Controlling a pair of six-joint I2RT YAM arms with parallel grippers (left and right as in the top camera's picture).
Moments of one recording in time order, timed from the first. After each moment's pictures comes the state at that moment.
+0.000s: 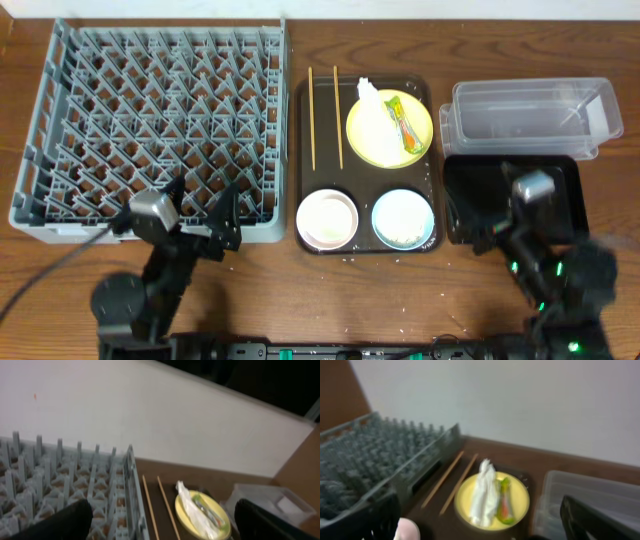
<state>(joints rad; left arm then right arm) 0.04 0.31 0.52 -0.25 0.34 -0.33 0.06 0.48 0.52 -0.18 -0.39 0.06</state>
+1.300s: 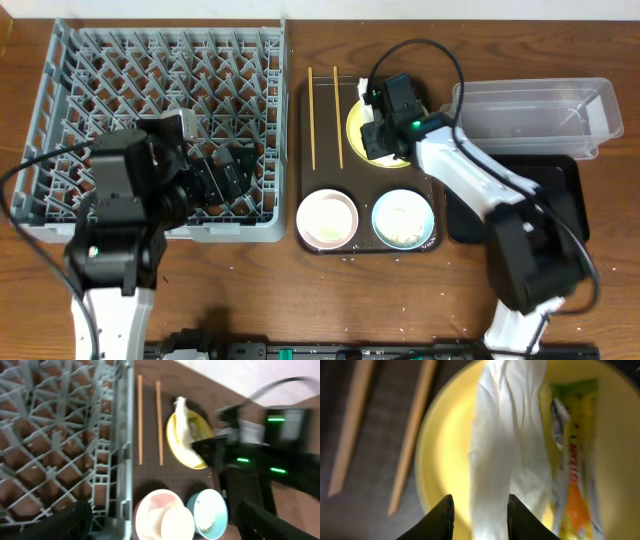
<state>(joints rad) 0.04 0.98 1.06 -0.79 0.50 -0.35 0.44 1.96 1.34 -0.44 0.02 0.15</state>
